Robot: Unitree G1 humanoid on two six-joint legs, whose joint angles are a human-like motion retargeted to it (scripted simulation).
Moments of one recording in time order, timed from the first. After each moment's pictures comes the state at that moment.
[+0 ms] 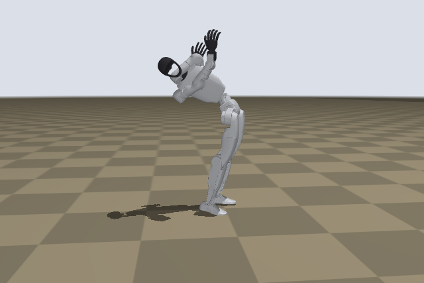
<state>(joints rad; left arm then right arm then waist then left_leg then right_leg) -3.09 -0.60 -1.00 -1.05 -1.12 -0.81 -0.14 -1.61 0.60 1.18 0.92 0.50 -0.43 -0.37 -1.46 0.50 0.52 0.79 -0.04 0.26 -0.06 -0.14 -0.04 0.77 -0.06 -0.26 0.02 -0.13 0.06</state>
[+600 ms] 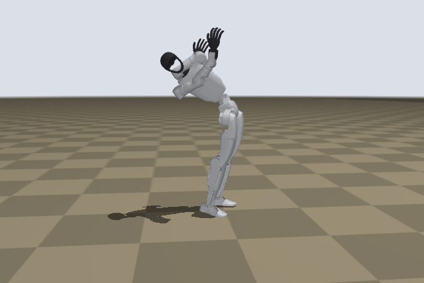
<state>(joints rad) -3.09 -0.60 -0.84 -1.05 -1.30 -0.81 -0.18 -1.65 0.60 1.10 0.92 0.51 -0.42 -0.34 -1.46 0.51 0.51 0.67 -0.02 0.28 -0.05 -0.13 -0.04 0.65 -0.04 -0.23 0.02 -0.10 0.05</state>
